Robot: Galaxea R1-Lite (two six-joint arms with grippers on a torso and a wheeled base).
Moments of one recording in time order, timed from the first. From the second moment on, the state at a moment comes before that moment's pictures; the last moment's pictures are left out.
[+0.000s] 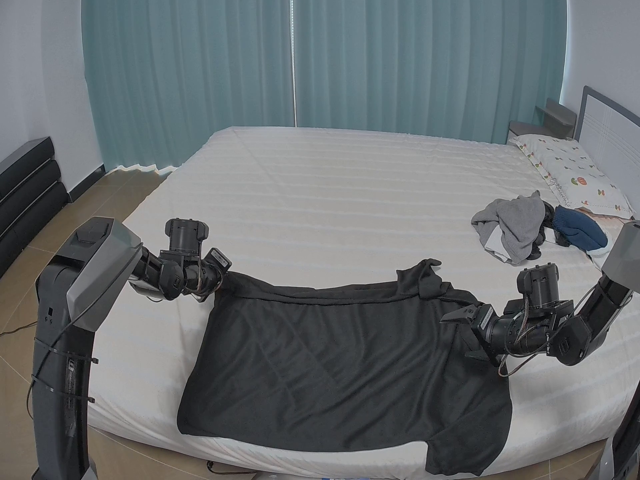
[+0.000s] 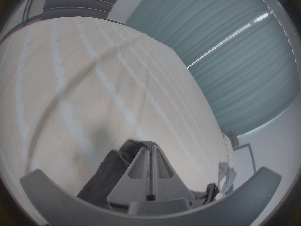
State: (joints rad) left arm -0.12 2.54 -1.60 -0.34 -0.04 -0.99; right arm 0.20 2.04 -0.58 -0.76 0.30 0.97
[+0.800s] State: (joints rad) left arm -0.07 2.67 -1.76 -0.45 -0.02 -1.08; right arm 0.21 2.19 -0.95 -0.66 0.18 0.95
